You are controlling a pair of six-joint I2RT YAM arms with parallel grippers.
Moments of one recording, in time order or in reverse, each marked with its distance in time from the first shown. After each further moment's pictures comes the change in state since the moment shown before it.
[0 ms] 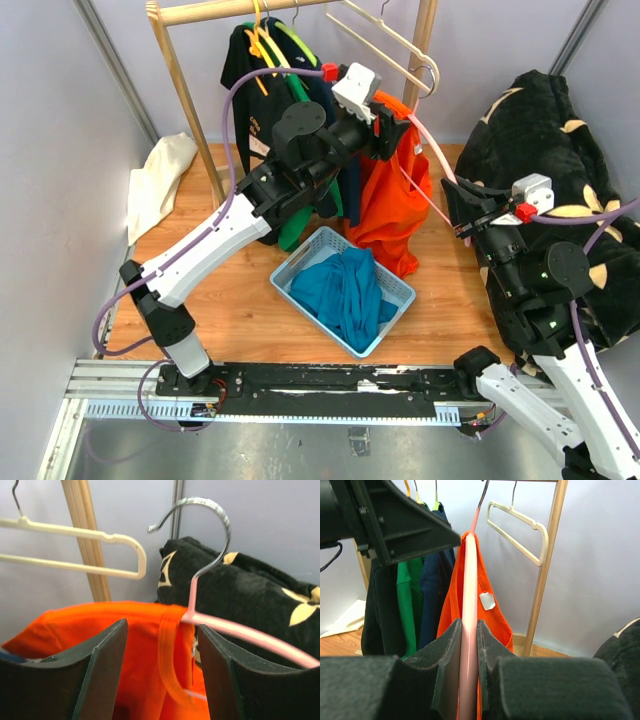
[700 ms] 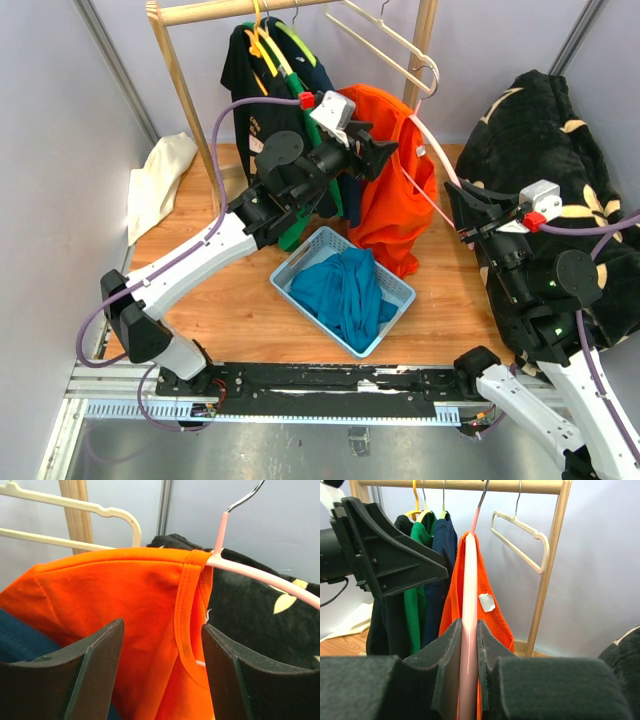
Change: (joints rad) left arm 0.043 -0.193 -0.418 0.271 0.088 -0.084; right arm 0.000 -0.032 0.000 -0.001 -0.027 -0.010
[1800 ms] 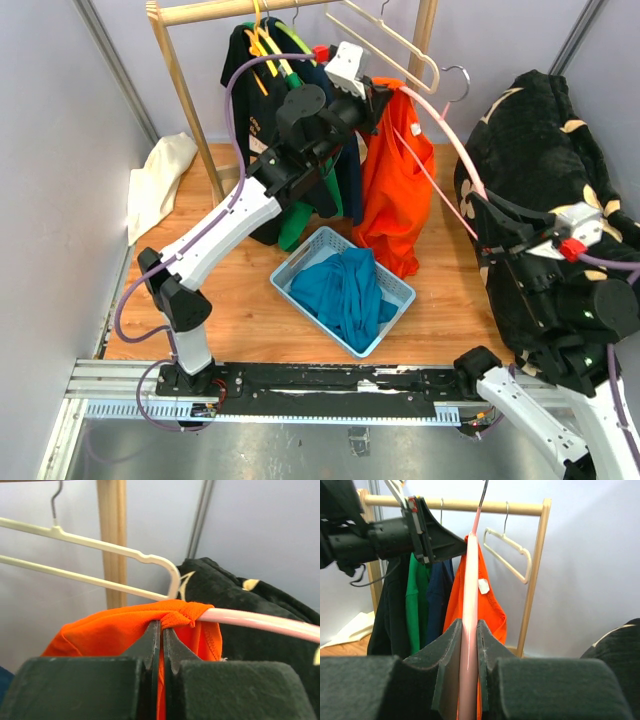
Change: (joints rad) left arm 0.040 0.270 0.448 -0.174 -0.078 0.001; right arm 0.000 -0.091 0.052 -0.100 0.013 -0.015
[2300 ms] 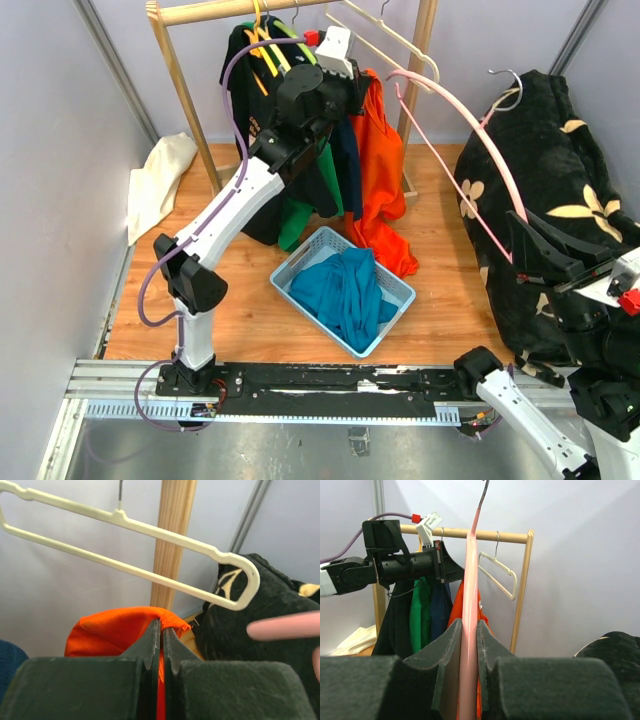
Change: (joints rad) left arm 0.131 0.168 0.208 -0.122 -0.011 -0.015; right arm 0.000 -0.130 0.117 -0.146 0.000 -0.035
